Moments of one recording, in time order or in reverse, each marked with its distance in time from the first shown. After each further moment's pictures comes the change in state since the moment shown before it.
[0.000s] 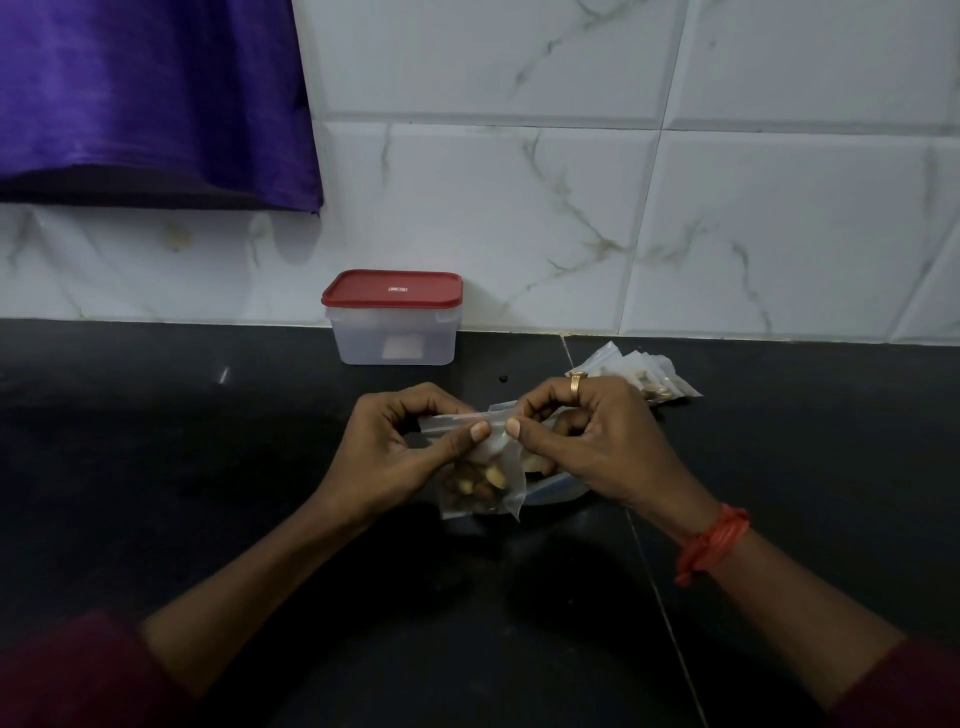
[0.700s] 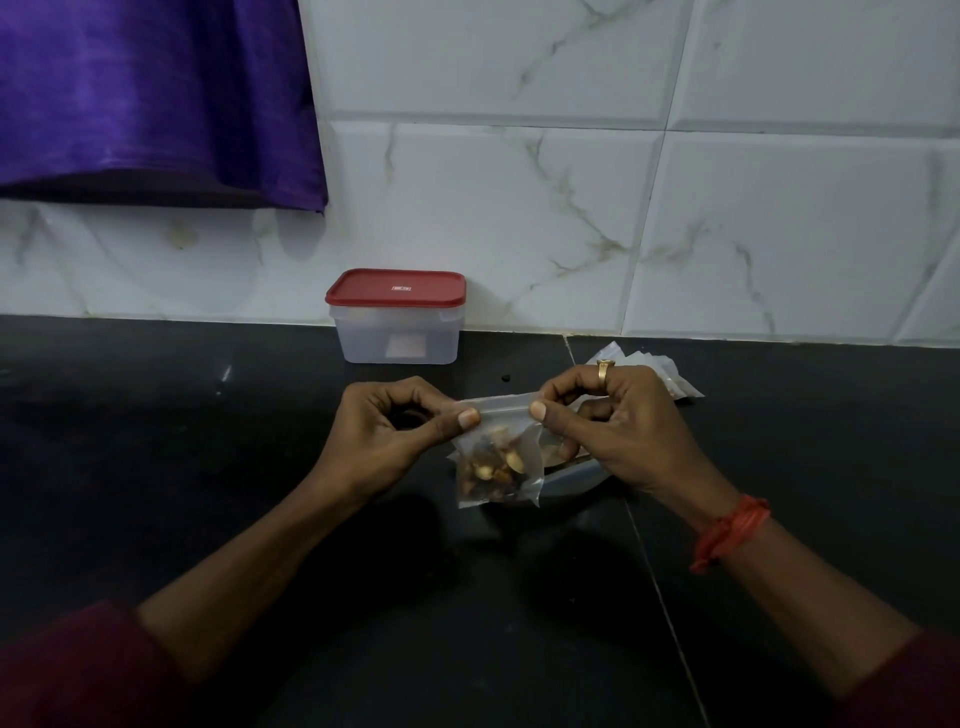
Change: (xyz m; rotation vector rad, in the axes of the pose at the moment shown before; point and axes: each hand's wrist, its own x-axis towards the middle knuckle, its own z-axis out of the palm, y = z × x) left_hand 0.005 0.001 -0.008 -0.087 0.034 -0.078; right_hand 0.003 0.002 -0.013 0.075 0.034 0.038
